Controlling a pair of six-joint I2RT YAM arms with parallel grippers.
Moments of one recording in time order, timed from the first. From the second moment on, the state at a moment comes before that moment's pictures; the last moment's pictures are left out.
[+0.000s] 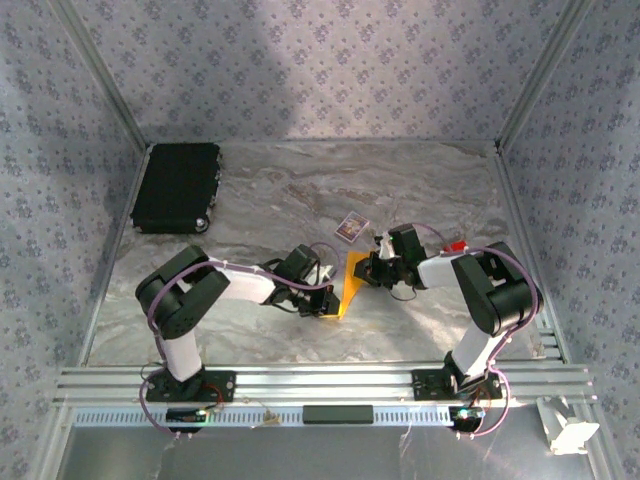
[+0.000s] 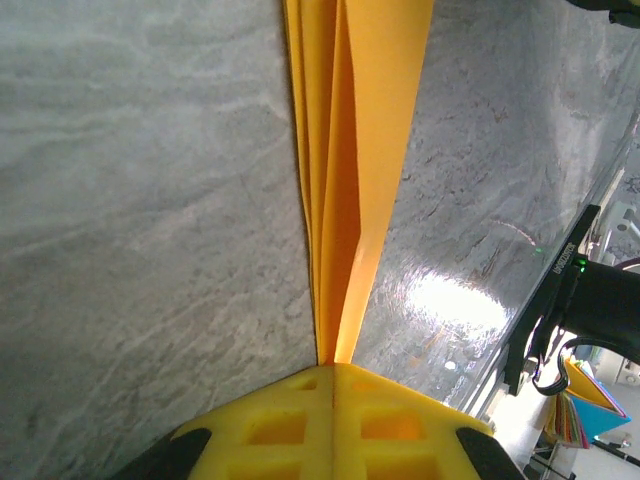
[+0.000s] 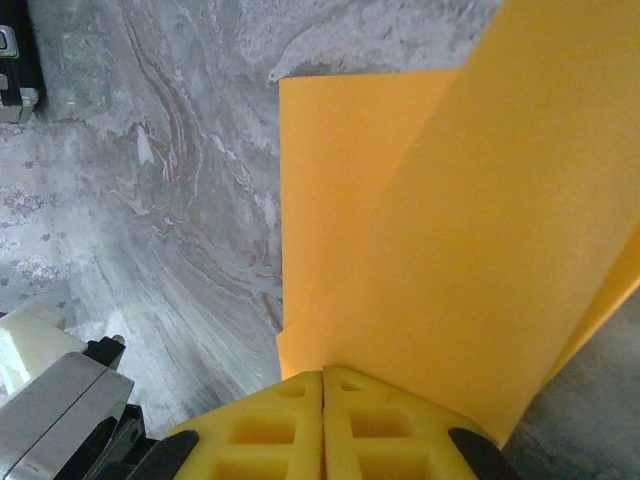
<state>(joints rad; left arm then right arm) -0.86 1.79 0.75 0.09 0.64 -0.84 0.38 1.69 0.59 0.20 -0.64 0.76</state>
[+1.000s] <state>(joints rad) -0.87 1.83 0.98 0.05 0.63 -0.83 0.38 1.69 0.60 0.19 -0.63 0.76</state>
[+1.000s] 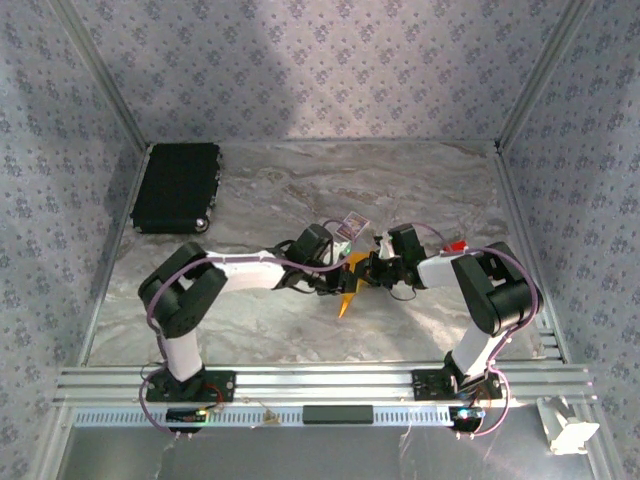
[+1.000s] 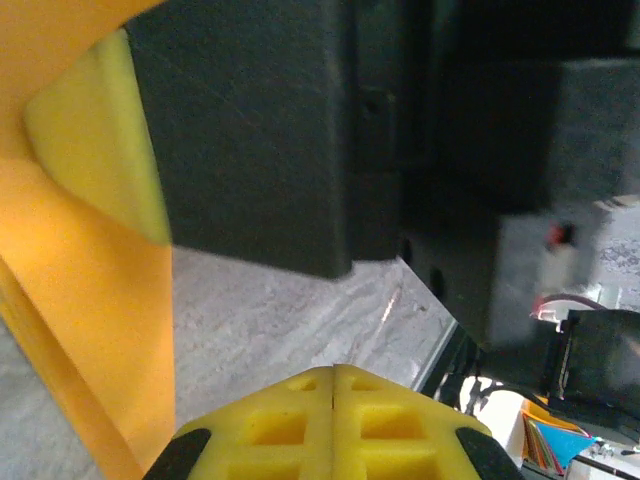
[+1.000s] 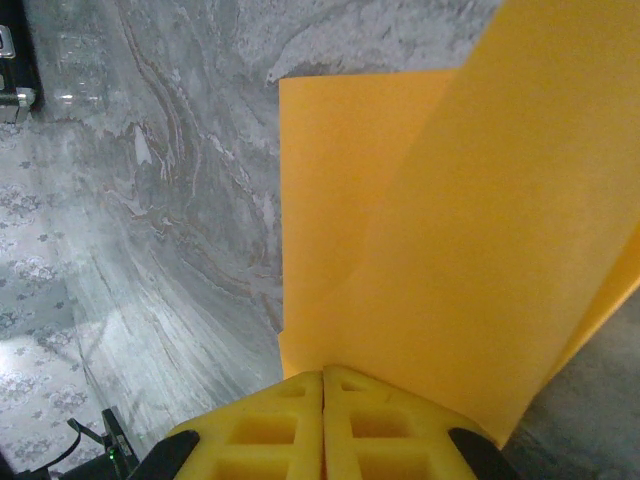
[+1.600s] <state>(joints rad) -0.88 1.95 1.06 -0.07 0.61 -0.73 0.38 1.69 0.60 0.19 -0.63 0.76</state>
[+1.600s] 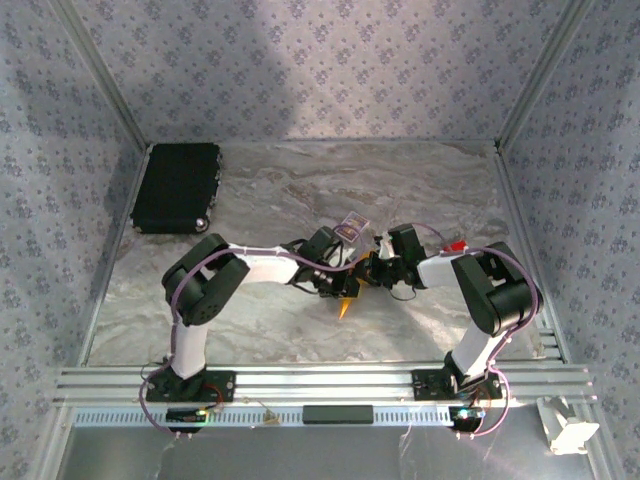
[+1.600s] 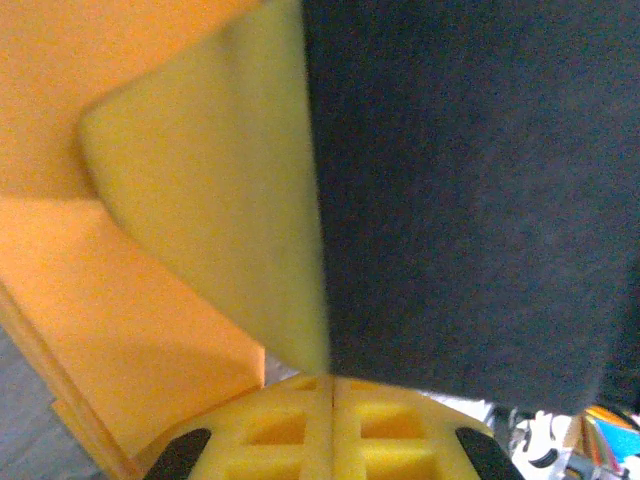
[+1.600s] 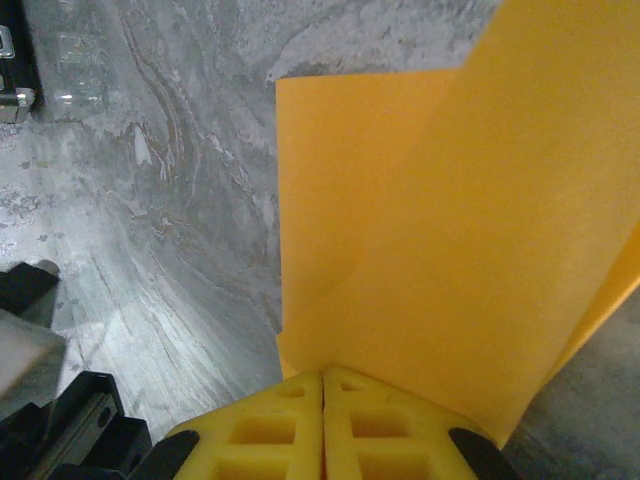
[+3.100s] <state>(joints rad) -0.92 1.70 0.86 -0.06 0.45 -0.69 0.38 1.69 0.60 0.19 -0.63 0.76</state>
